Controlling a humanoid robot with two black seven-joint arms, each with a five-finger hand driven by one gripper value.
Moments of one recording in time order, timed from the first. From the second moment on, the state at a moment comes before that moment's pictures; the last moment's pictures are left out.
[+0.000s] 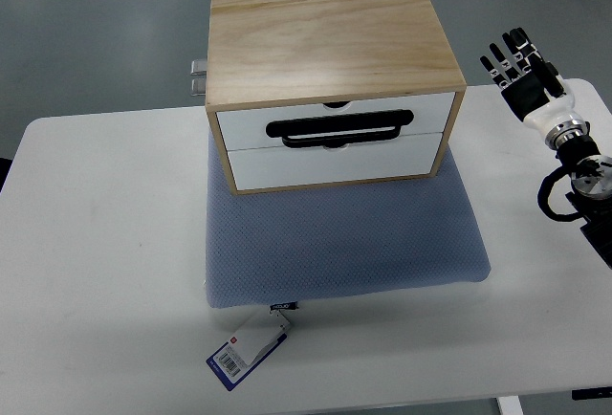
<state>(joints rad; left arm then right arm) 0.02 0.00 -0.10 -0.20 0.00 -0.03 0.07 0.76 -0.27 0.88 0.43 0.30 0.47 0.17</state>
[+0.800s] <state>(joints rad) 0.02 0.00 -0.09 -0.23 0.00 -0.03 0.07 1.07 -0.51 0.68 0.45 -0.14 0.49 0.10</state>
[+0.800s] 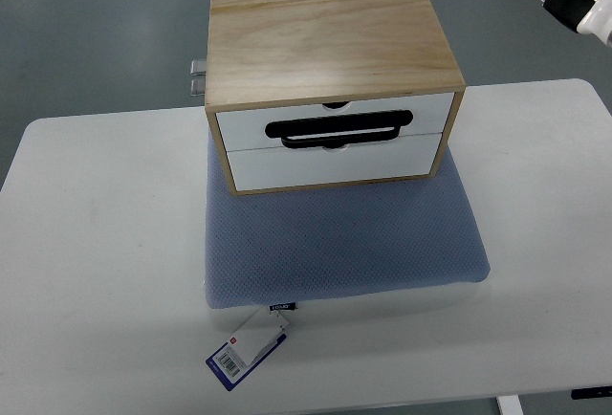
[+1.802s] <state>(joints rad) 0.00 0.00 -0.09 -0.29 0.01 -0.03 0.07 1.95 -0.74 -0.13 1.20 -0.75 0.61 -0.27</state>
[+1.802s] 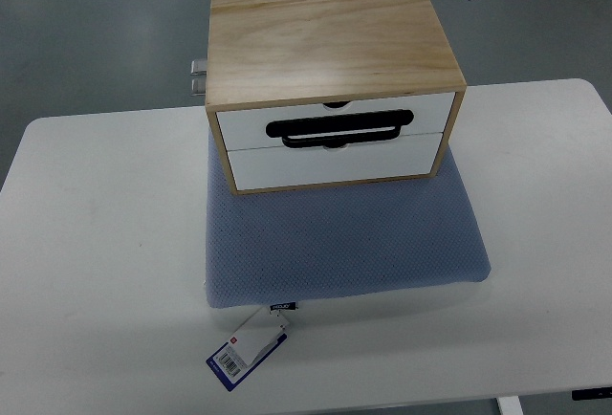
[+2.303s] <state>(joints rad) 0.00 0.00 -0.09 -0.29 0.01 -0.03 0.07 2.00 -0.73 -0.17 1.20 -0.67 0.61 -0.31</state>
